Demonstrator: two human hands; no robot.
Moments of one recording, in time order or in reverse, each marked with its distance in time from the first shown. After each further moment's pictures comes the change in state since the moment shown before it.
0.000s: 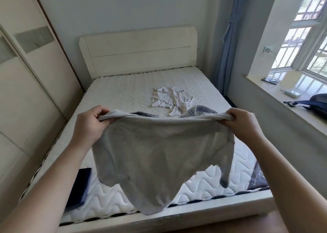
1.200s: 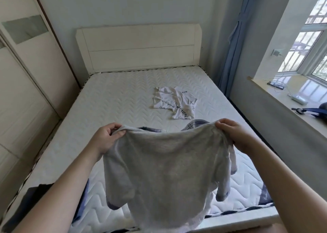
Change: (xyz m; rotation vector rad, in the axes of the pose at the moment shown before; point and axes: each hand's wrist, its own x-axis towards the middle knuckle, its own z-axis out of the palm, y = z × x) left_hand 0.043 -0.115 0.061 -0.459 -0.315 -0.431; right_hand 0.072 -0.028 0.096 0.642 -0.344 0.419
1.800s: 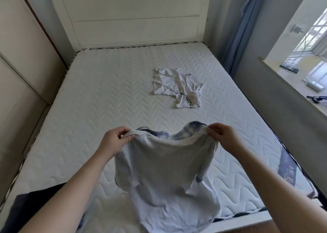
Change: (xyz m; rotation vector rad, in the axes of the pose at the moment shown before) left_hand 0.131 -0.101 -0.003 0.242 -0.065 -0.064; right_hand 0.145 0.059 0.086 -0.322 0.050 -0.095
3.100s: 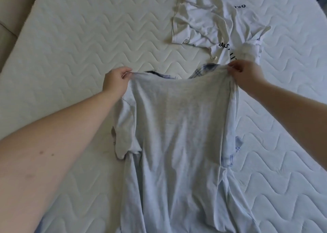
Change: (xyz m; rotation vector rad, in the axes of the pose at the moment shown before) left_hand 0.366 -0.249 0.134 0.254 0.244 -0.176; right_hand 0.430 0.182 0.161 -0.277 0.003 0.001
